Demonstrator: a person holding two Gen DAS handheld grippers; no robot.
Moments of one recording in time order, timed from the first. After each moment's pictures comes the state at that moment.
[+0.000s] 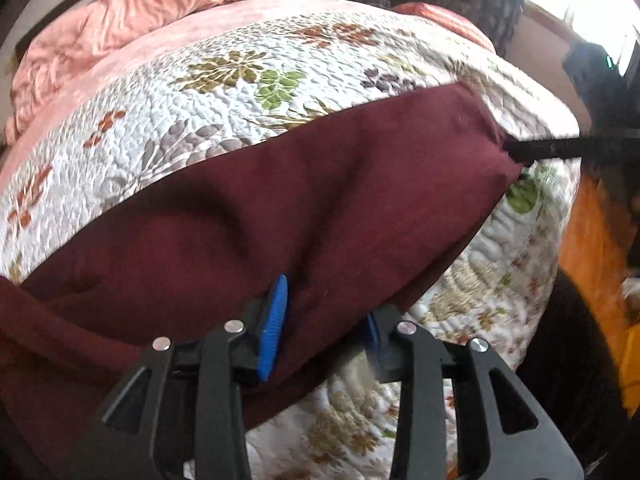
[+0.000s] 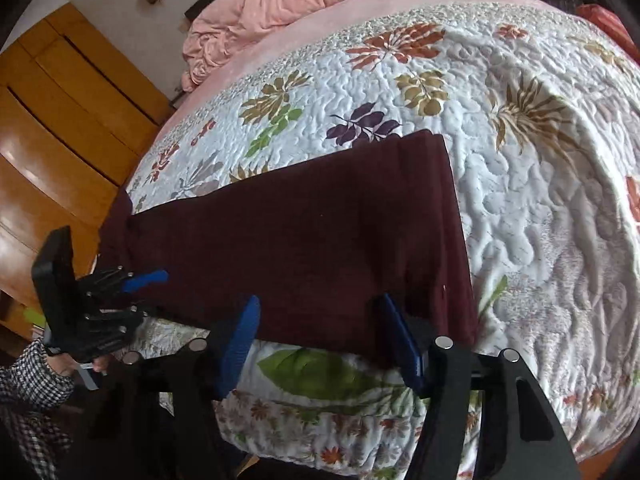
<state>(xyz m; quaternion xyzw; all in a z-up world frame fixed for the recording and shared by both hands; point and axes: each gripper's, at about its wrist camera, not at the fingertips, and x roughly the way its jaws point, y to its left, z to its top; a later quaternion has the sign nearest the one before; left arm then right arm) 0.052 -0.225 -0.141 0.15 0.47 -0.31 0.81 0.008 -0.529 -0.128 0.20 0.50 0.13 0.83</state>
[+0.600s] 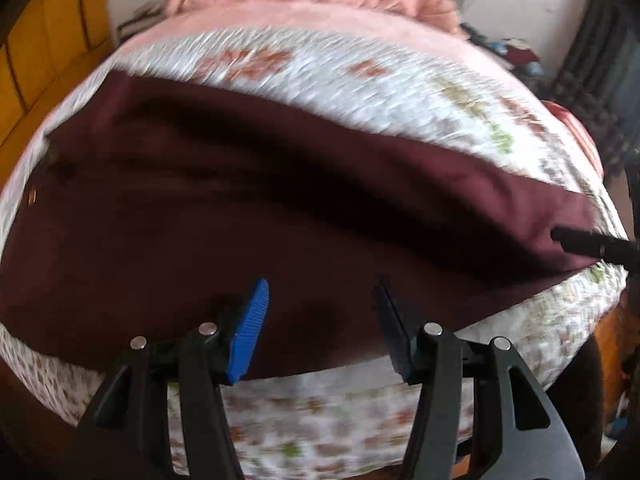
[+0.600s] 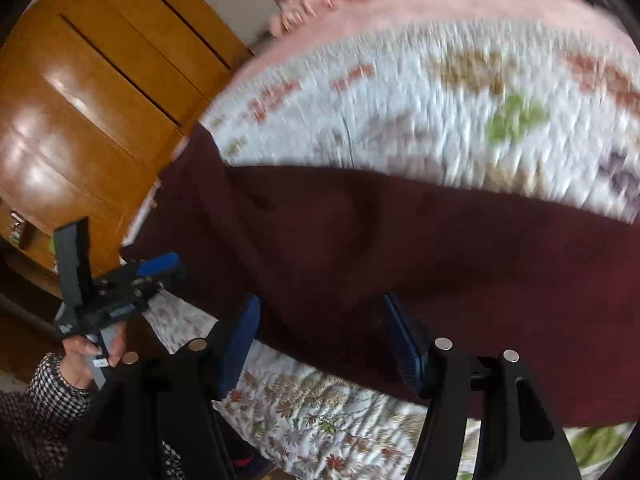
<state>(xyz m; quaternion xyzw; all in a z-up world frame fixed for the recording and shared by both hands) 0.052 -0.008 -0.137 -0.02 0.51 -0.09 0.85 0.059 -0.323 -0.123 0.15 0.54 0.26 0.79</state>
